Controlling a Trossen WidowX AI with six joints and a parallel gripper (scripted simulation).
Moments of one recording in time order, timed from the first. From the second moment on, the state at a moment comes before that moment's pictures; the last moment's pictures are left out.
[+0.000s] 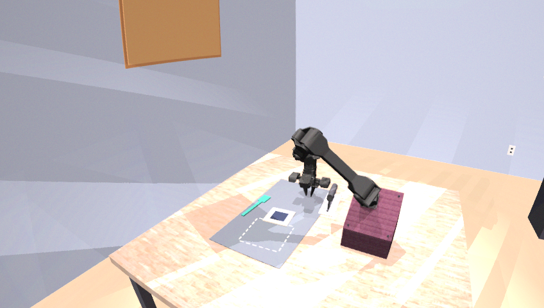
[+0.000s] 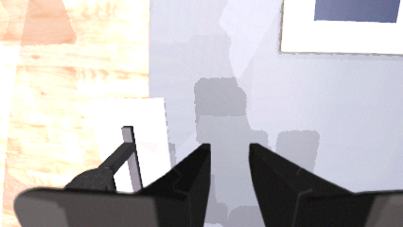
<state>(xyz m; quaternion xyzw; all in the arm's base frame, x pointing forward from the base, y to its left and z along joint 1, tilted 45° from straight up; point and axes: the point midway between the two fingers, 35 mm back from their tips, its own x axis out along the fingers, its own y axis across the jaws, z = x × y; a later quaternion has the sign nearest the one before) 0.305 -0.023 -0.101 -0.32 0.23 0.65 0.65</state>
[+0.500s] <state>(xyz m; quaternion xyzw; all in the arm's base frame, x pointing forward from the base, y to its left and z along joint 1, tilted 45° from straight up) 0.305 -0.023 -0.100 -0.32 0.23 0.65 0.65</state>
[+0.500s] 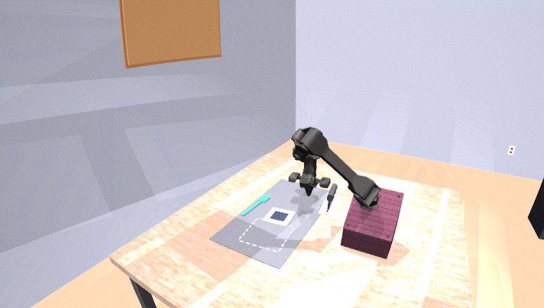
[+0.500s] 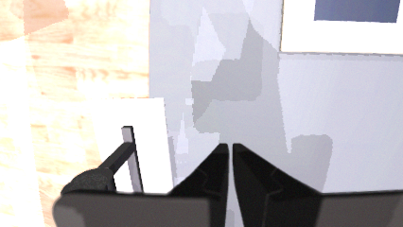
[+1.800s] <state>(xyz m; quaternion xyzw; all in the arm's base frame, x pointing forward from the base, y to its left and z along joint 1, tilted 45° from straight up) 0.222 -0.113 -0.156 -0.33 0.23 0.65 0.65</state>
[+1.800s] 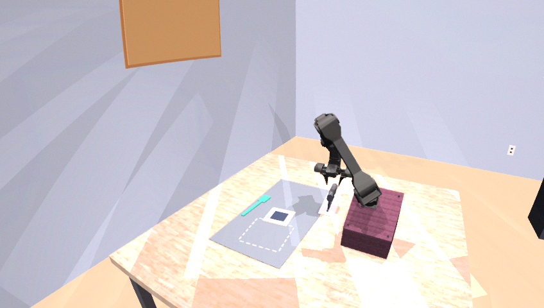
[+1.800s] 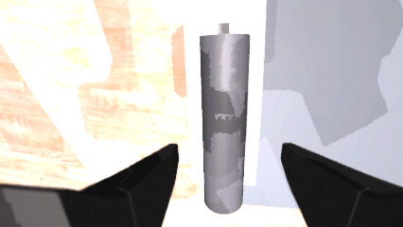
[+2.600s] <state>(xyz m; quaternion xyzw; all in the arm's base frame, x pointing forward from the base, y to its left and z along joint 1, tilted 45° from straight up) 0.223 -0.089 -0.184 -0.33 0.23 0.65 0.64</state>
